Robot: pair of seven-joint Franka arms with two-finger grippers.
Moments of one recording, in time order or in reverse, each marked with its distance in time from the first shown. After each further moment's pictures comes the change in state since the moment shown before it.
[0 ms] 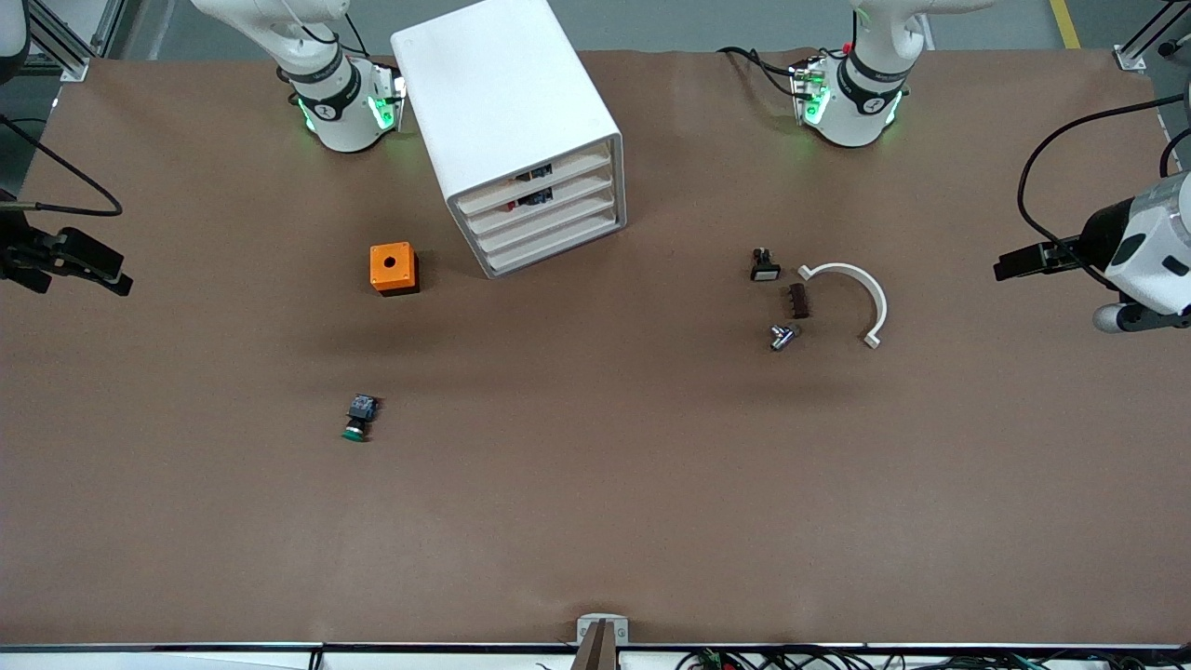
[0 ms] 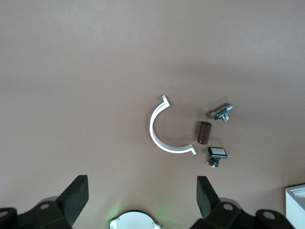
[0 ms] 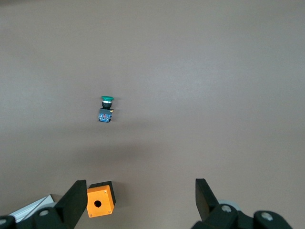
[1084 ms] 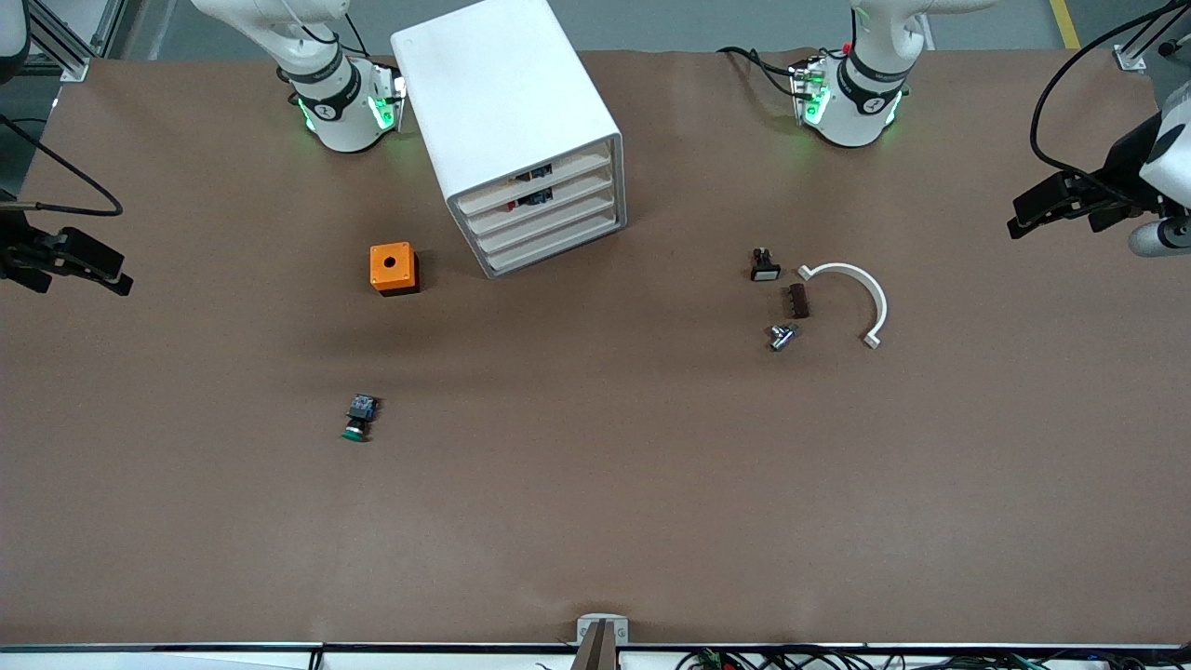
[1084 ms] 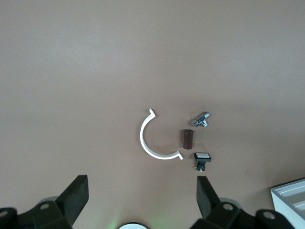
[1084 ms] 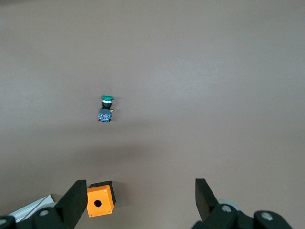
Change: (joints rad) left arm -0.011 -0.138 -0.048 0.010 0.000 0.007 -0.002; right arm 0.000 0.000 0.000 0.000 0.000 -0.001 0.000
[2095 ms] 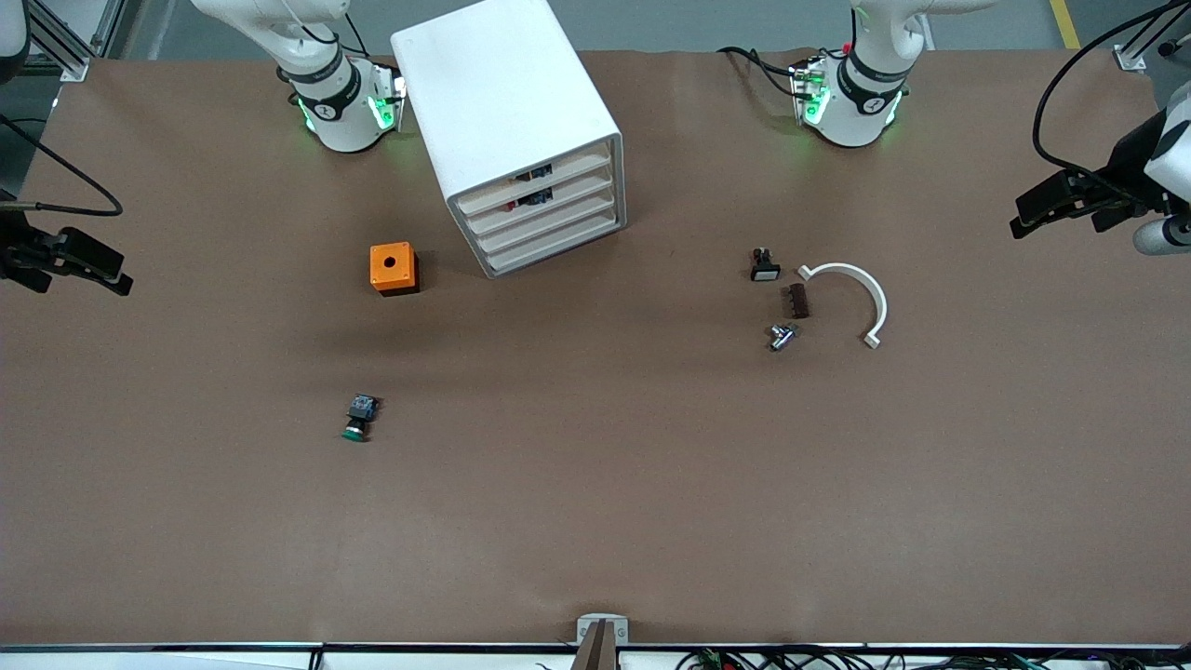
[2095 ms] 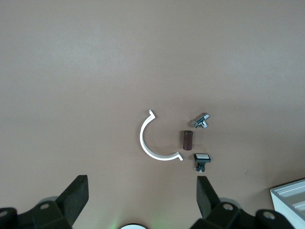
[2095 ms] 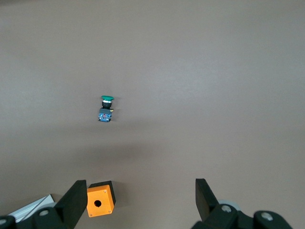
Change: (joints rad) left arm 0.002 0.008 -0.001 0.010 0.000 -0.003 0.004; right arm 0.000 0.000 0.000 0.000 0.000 0.000 0.000
